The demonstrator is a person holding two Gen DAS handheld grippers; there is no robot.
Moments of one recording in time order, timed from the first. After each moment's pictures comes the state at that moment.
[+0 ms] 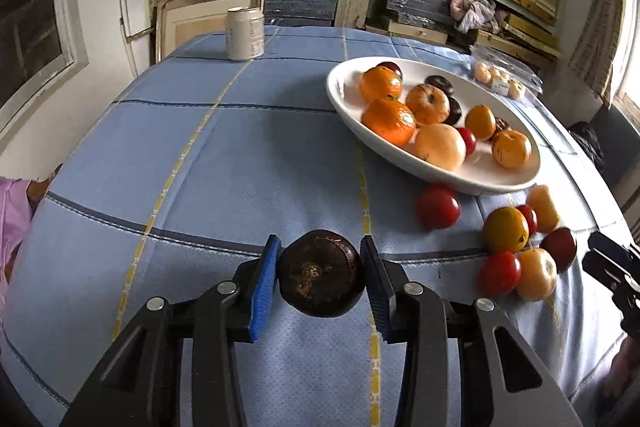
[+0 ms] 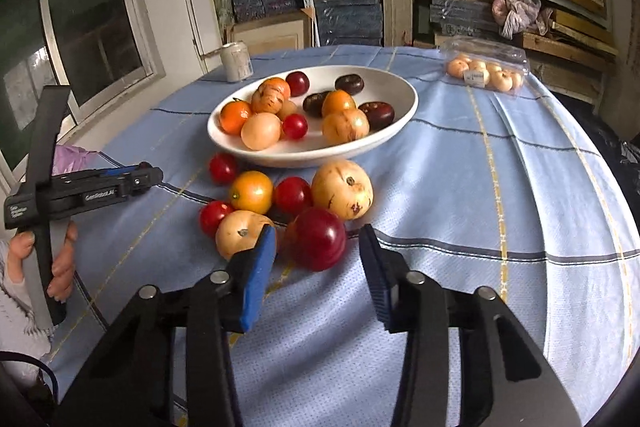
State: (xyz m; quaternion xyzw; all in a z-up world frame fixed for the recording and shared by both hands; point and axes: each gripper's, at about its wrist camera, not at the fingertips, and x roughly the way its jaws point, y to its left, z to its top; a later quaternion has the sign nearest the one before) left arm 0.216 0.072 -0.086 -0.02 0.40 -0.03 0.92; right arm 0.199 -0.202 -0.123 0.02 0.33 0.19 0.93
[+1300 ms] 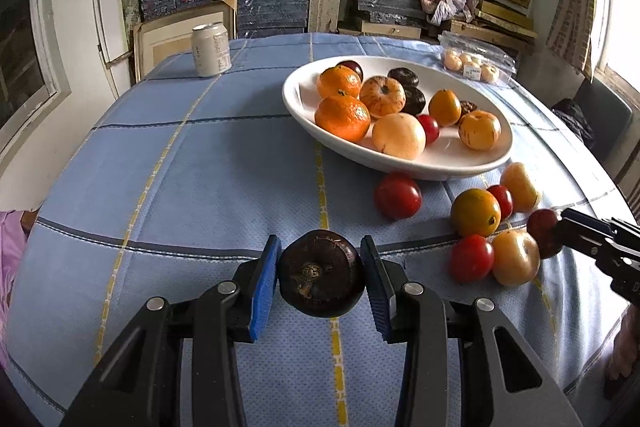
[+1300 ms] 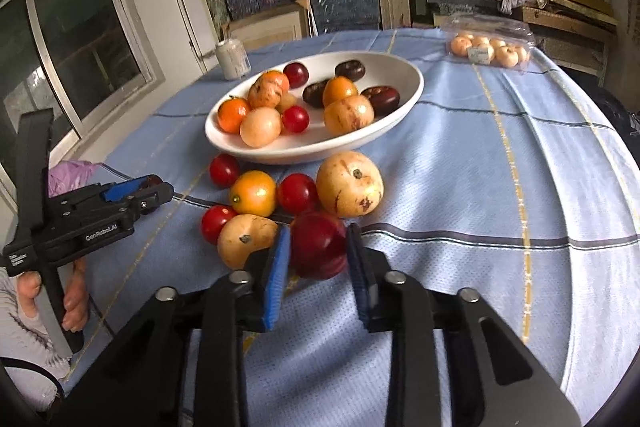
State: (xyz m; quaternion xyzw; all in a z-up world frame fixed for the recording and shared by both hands) left arm 0.207 0.051 -0.087 0.02 0.38 -0.05 0.93; right arm 0.210 -0.206 -0.127 0.06 0.34 0.20 0.92
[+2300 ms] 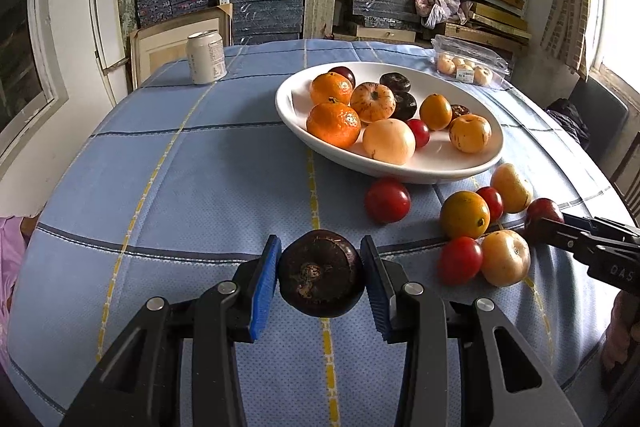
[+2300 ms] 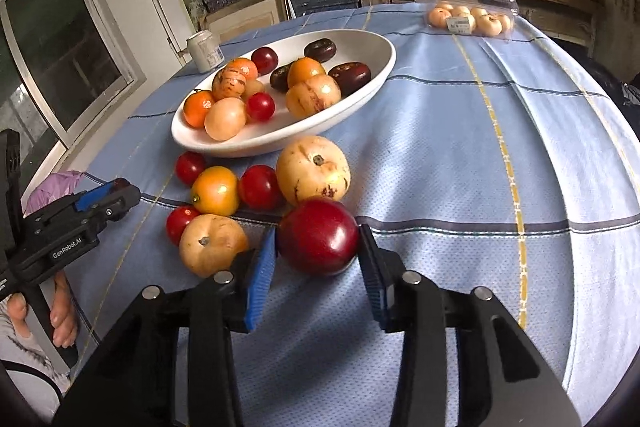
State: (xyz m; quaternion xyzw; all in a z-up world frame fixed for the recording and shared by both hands) left arm 0.205 0.046 -0.086 0.02 0.37 -0.06 0.93; right arm 0.234 -0.218 -0.141 0.08 0.38 0.17 0.90
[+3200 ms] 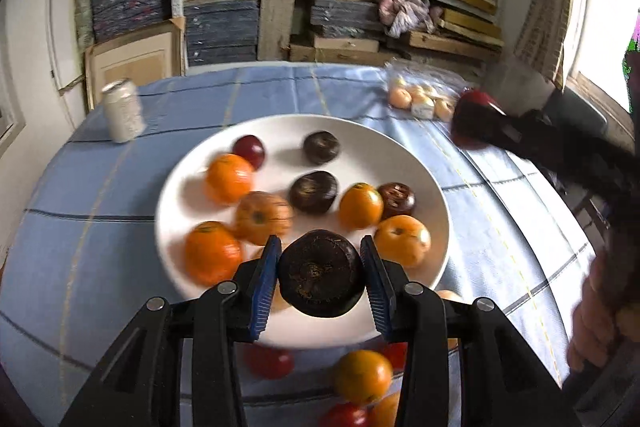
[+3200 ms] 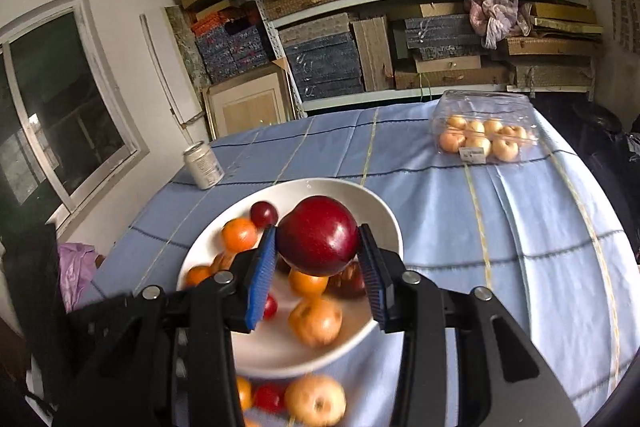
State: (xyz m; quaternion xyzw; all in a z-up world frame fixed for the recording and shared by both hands) left arm 0.299 -0.043 -0.049 0.02 0.37 -0.13 0.92; right arm 0.345 -0.225 -0.039 0.11 0.28 0.17 0.94
